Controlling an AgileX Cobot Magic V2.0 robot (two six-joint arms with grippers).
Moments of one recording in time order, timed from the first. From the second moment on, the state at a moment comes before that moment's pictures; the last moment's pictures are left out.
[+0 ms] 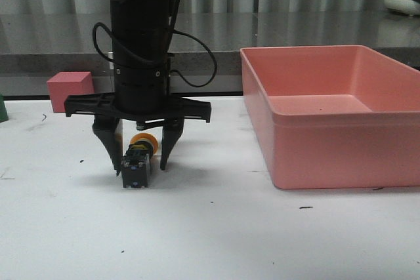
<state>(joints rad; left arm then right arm) -0.55 0.63 -0.72 -0.07 0.61 -0.01 0.76 2.42 -2.18 0.00 1.21 0.75</state>
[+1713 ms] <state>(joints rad) -0.55 0.63 -0.72 -0.07 0.61 -0.01 0.76 0.90 -1.07 -0.05 0.98 0.00</state>
